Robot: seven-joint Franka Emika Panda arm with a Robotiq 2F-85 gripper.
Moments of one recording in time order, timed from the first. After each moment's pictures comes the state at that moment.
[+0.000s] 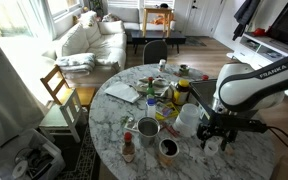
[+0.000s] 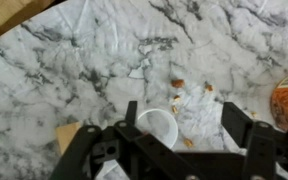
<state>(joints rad) -0.02 0.09 0.00 -2.51 0.38 2.29 0.39</state>
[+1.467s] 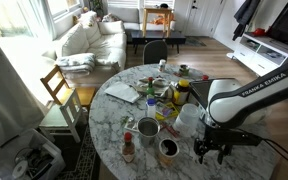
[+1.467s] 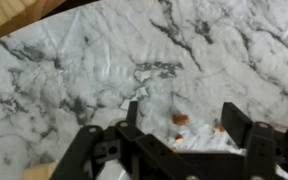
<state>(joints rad) 0.01 0.21 0.03 -2.51 0.42 2.34 0.36</state>
